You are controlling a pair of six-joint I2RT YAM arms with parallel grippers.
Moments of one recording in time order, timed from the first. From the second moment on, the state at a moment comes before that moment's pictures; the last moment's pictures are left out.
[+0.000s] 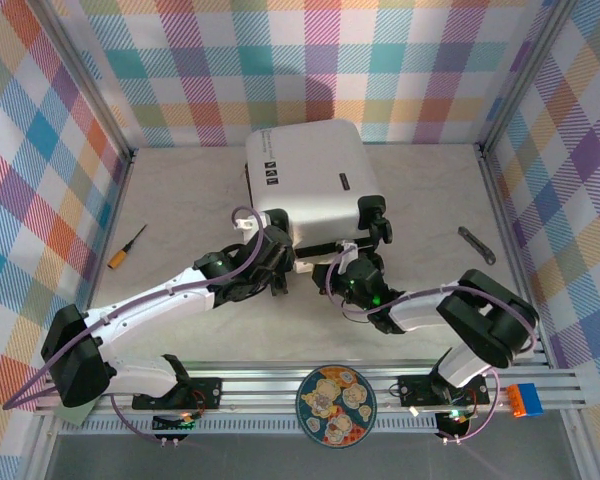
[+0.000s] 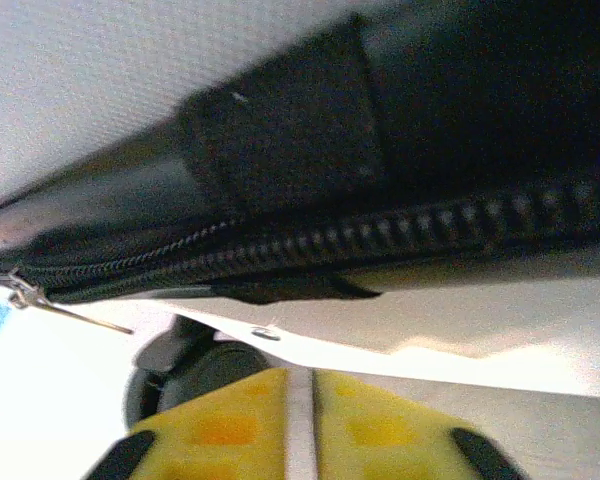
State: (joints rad) left arm -0.90 1.29 1.01 -0.52 -0.44 -0.97; right arm 0.83 1.53 0.43 0.73 0.06 0.69
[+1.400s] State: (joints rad) left arm -1.10 1.52 1.13 -0.32 -0.53 -1.10; right arm 1.00 1.22 0.34 0.37 0.55 0.60
